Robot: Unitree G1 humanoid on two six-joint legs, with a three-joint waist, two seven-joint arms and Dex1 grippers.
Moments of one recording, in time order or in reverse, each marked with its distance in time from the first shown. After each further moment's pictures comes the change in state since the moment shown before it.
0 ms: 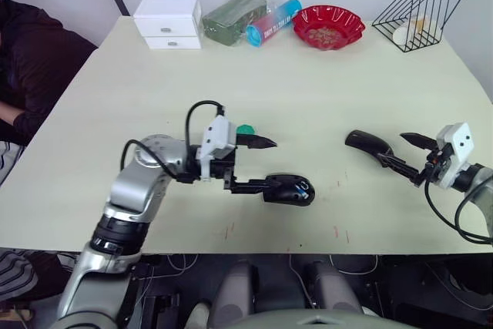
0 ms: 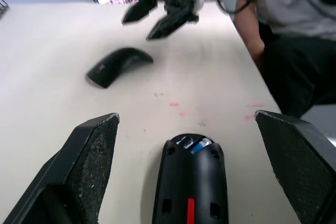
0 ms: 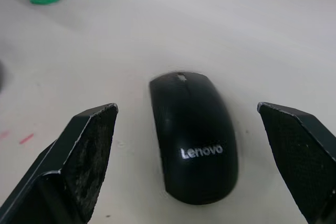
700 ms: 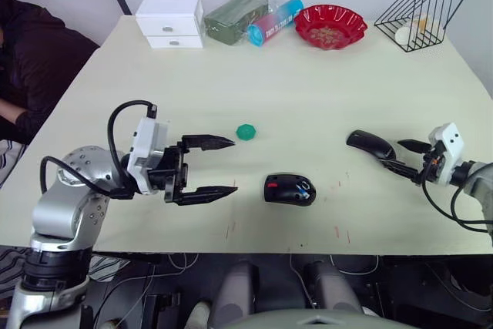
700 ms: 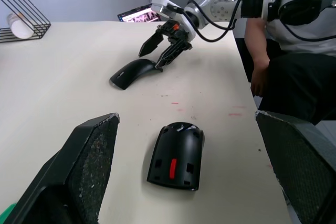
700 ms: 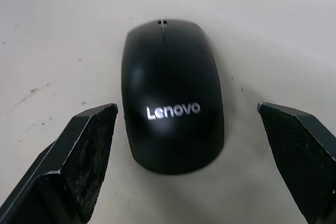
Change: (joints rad) left arm 0.208 0.159 0.262 -0.152 -0.195 0.002 -0.033; right arm -0.192 -0.020 0.084 0.326 -0.093 -0.056 0.157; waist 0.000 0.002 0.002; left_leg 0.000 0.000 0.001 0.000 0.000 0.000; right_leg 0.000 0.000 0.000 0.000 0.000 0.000
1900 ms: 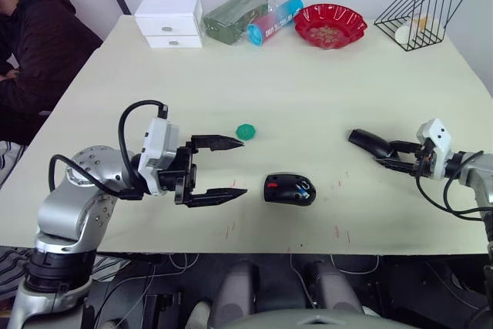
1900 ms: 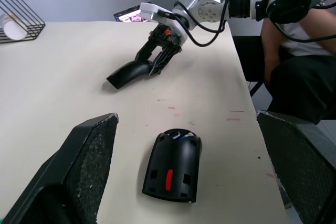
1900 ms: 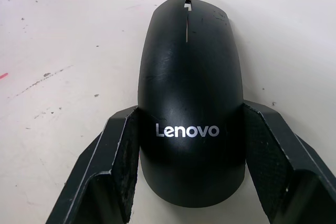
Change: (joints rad) left arm -0.015 0.000 -0.040 -0.033 0.000 0.026 0.037; right arm -0.090 -0.009 0.075 0.102 -0.071 -0.065 0.083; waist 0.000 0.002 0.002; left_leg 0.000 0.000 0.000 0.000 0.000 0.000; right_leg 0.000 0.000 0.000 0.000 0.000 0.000
